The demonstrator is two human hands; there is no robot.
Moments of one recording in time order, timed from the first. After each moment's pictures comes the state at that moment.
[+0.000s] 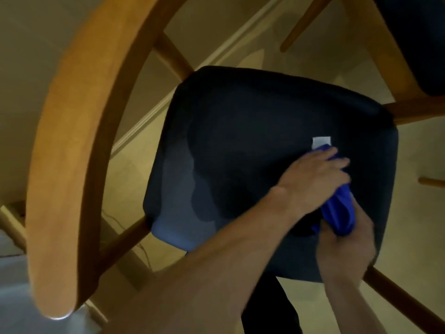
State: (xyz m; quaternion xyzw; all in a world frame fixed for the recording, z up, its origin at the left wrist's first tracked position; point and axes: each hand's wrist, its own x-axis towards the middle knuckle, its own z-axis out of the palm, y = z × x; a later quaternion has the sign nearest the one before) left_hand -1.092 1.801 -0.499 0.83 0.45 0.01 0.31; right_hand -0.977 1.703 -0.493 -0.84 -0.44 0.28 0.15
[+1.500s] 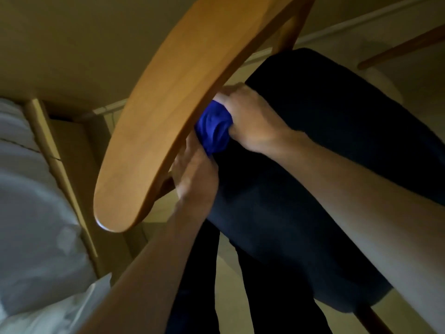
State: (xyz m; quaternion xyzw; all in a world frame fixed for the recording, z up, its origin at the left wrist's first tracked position) left_hand -1.271 1.651 -0.491 0.20 0.94 0.18 0.20; right_hand -1.251 1.798 -0.486 -0.19 -0.92 0.32 -0.10
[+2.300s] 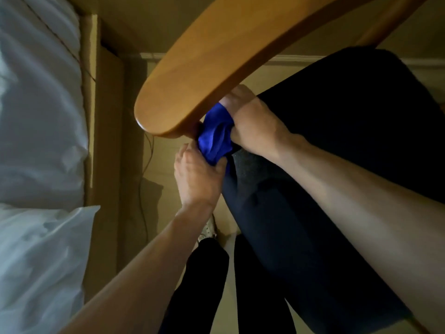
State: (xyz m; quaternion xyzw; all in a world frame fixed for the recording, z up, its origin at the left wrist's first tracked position) left_hand -1.222 1.572 -0.505 -0.04 0.96 0.21 0.16; right_hand -1.255 1.718 -0.512 0.01 -0.94 0.33 -0.09
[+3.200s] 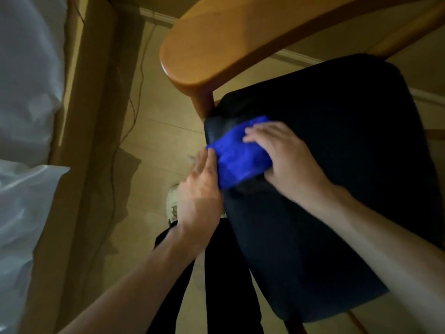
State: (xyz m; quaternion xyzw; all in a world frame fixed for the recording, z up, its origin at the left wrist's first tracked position) left_hand -1.147 1.550 -0.500 0.05 0.94 0.24 0.24; right_hand -1.156 1.730 -0.496 0.02 -0.94 0.30 -0.17
